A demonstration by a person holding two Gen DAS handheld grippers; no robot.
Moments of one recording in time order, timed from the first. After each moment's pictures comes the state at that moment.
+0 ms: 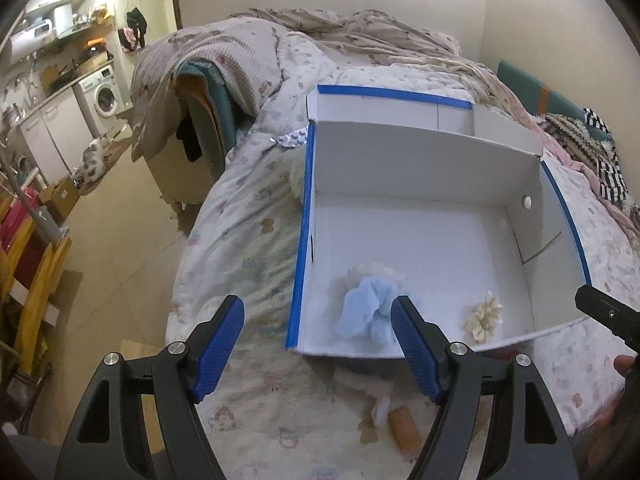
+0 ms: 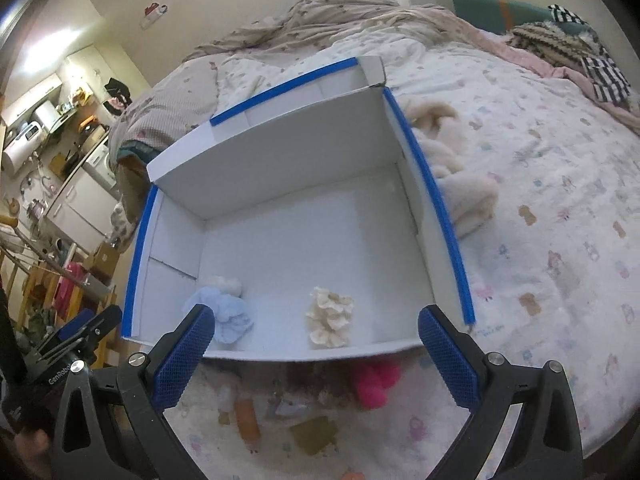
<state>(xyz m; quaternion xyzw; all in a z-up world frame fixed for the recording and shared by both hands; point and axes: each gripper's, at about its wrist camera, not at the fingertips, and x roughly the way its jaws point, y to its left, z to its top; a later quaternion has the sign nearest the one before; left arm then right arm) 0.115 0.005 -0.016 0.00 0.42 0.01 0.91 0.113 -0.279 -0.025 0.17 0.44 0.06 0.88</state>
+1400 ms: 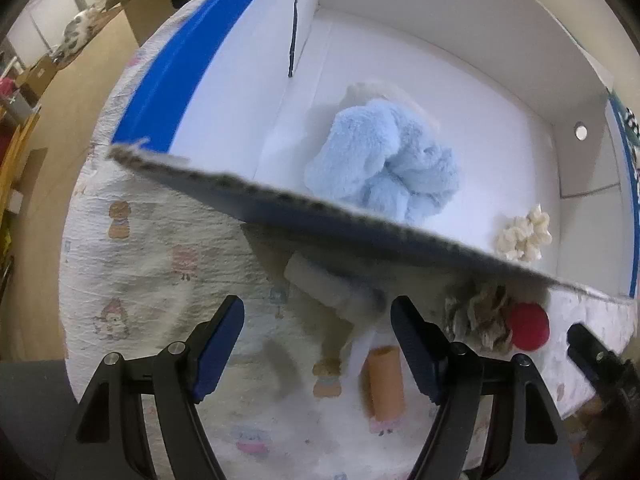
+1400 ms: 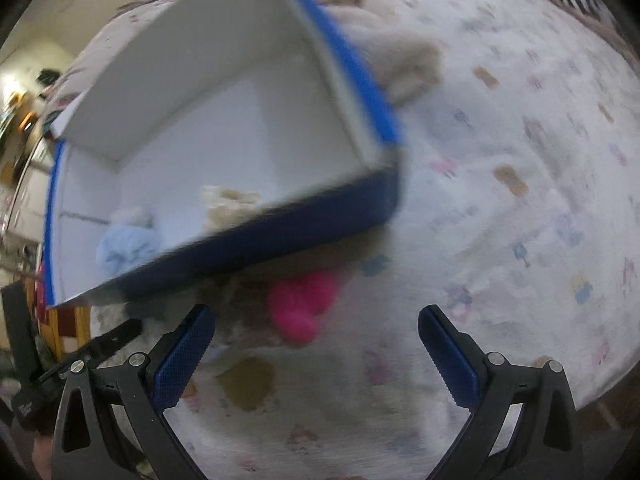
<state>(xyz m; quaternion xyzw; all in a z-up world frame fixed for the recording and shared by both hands) 0.133 -0.008 -0.143 -0.10 0.62 0.01 0.78 0.111 -0.313 -0.120 0.22 0.58 -0.01 0.79</state>
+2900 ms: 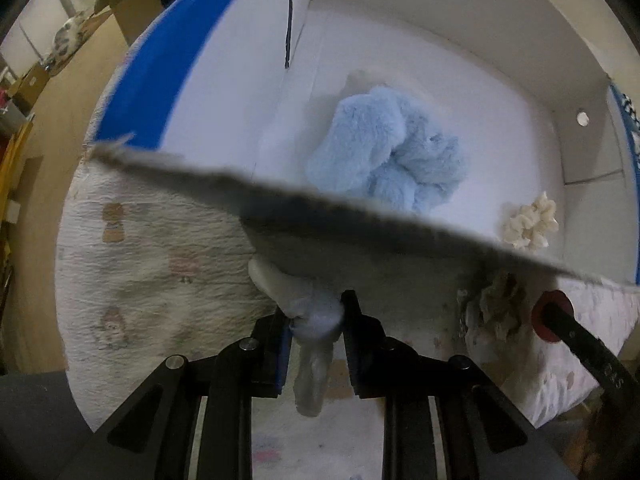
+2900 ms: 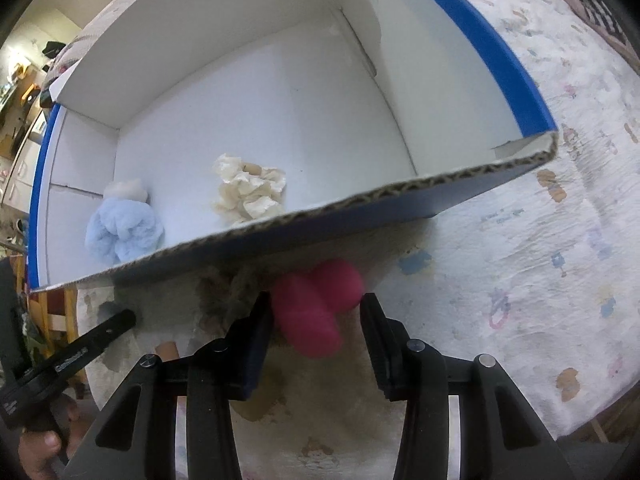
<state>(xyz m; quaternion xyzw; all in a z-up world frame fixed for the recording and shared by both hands) 0.122 -0.017 -0.154 -0.09 0.62 0.00 0.78 0.112 -0.260 -0.139 0.17 0.59 0.01 0.79</state>
